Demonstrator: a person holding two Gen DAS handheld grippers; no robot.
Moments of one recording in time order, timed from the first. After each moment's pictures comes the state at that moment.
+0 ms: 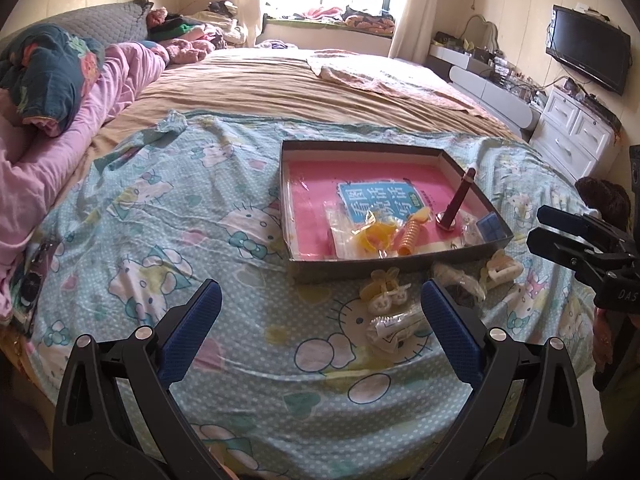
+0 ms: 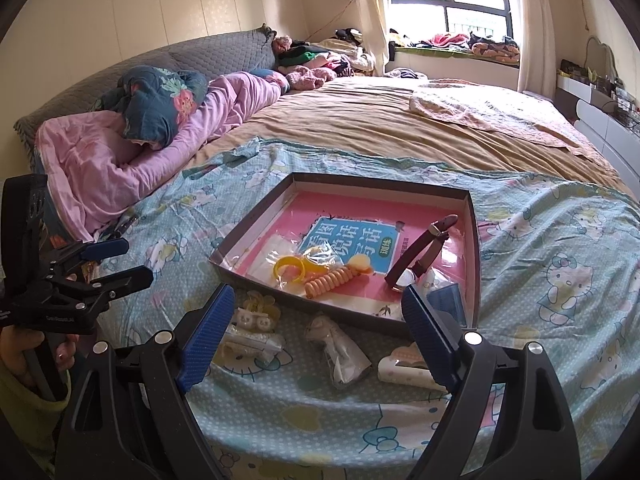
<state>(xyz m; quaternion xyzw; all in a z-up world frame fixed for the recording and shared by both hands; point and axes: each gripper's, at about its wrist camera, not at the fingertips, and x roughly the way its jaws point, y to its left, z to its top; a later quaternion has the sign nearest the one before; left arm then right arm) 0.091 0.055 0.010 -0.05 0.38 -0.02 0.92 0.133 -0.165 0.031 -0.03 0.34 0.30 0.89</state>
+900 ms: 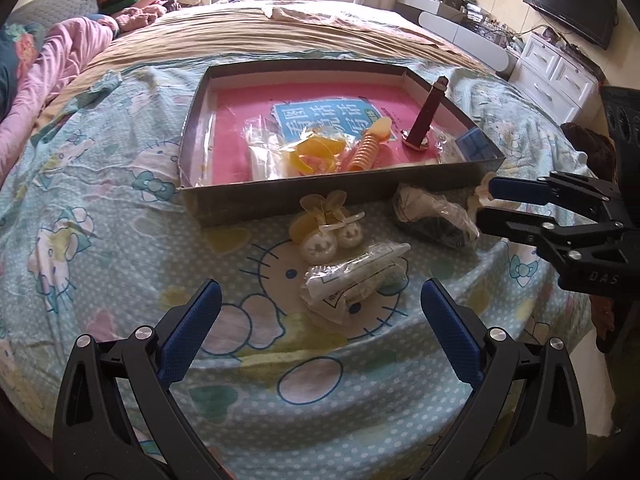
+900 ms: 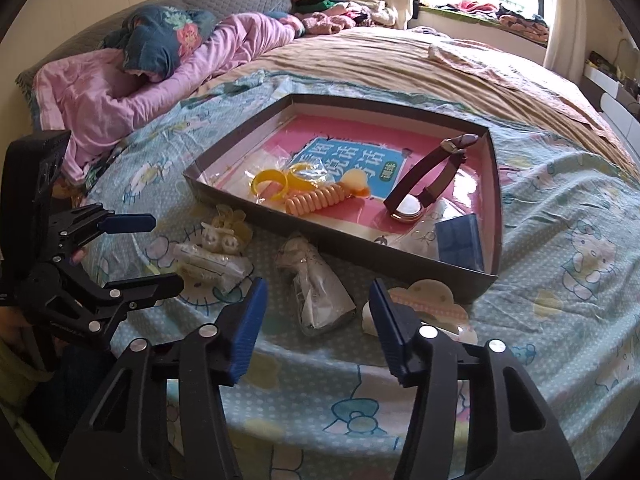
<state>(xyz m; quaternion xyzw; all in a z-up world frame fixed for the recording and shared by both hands) 0.114 0.005 -0.053 -0.03 0.45 -0.08 0.89 0.151 -0.163 -0.035 -0.10 0.42 0.32 0.84</state>
